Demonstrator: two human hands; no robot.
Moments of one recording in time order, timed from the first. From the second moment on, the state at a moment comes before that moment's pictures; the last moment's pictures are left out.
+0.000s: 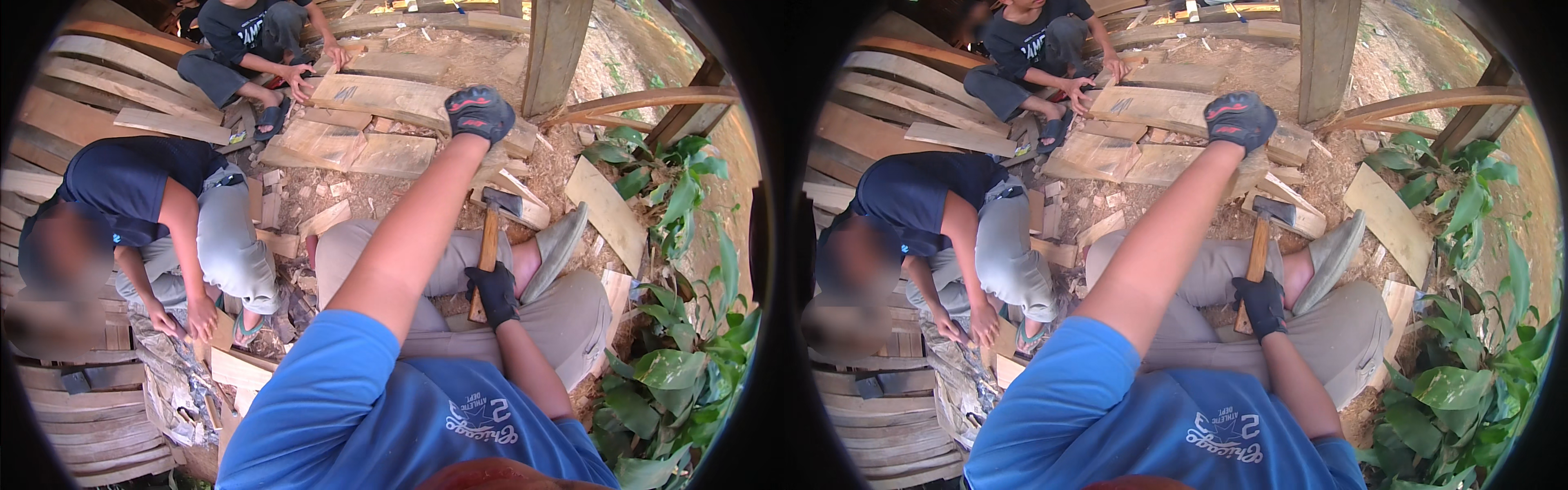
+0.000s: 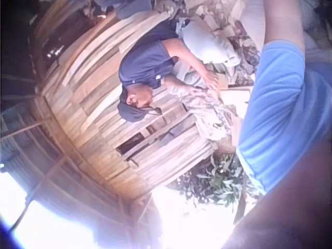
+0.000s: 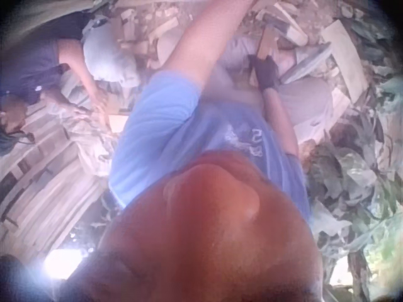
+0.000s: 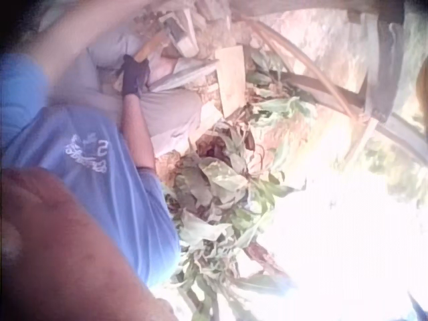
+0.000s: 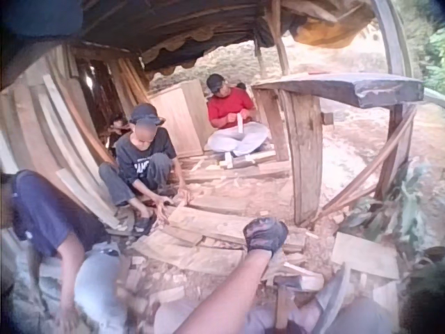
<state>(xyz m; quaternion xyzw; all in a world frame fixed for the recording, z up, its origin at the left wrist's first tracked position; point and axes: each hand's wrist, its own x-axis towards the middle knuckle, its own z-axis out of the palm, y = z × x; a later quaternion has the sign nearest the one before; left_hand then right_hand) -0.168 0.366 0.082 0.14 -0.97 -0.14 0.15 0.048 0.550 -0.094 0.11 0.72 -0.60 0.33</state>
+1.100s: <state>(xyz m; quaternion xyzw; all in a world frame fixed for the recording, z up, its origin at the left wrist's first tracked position) -0.197 0.321 0.084 0.24 -0.96 -0.11 0.08 0.046 0.545 -0.109 0.09 0.76 -0.56 0.32</state>
